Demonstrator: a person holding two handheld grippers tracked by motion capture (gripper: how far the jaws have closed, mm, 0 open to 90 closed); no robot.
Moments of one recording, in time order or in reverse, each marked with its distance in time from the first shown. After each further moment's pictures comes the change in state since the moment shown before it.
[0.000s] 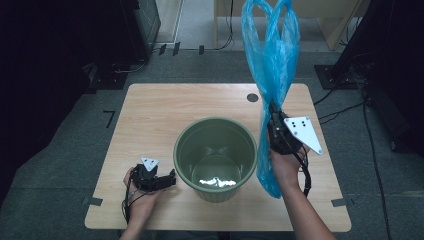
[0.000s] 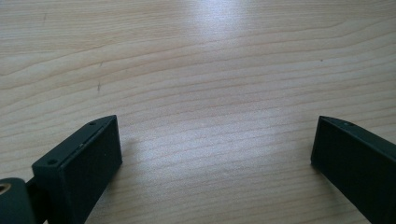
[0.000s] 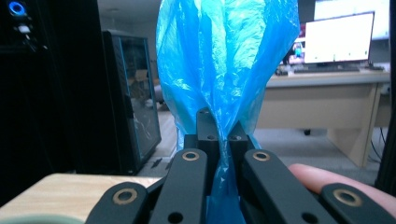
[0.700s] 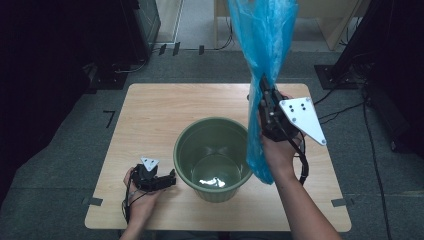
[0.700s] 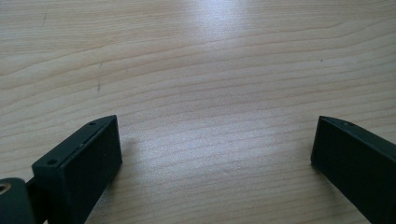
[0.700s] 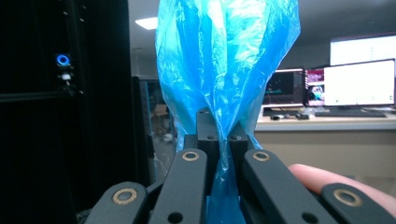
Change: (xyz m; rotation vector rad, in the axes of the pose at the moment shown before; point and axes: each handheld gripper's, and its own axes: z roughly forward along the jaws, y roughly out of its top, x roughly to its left) left arm 0.000 0.000 0.000 0.000 0.001 -0.001; right arm 0.043 0.071 -0.002 -0.147 0.078 -0.003
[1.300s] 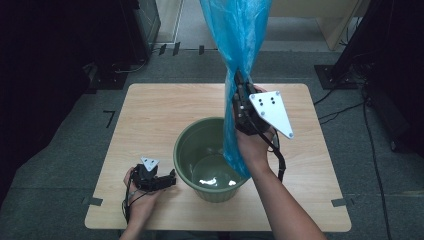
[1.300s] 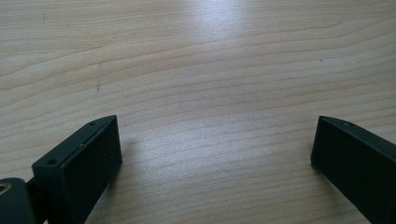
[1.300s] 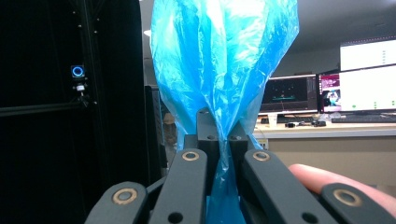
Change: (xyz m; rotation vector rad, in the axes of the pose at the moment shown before) left arm 0.000 0.000 0.000 -0.001 -0.001 0.000; right arm 0.045 -0.008 0.023 -0.031 0.018 0.028
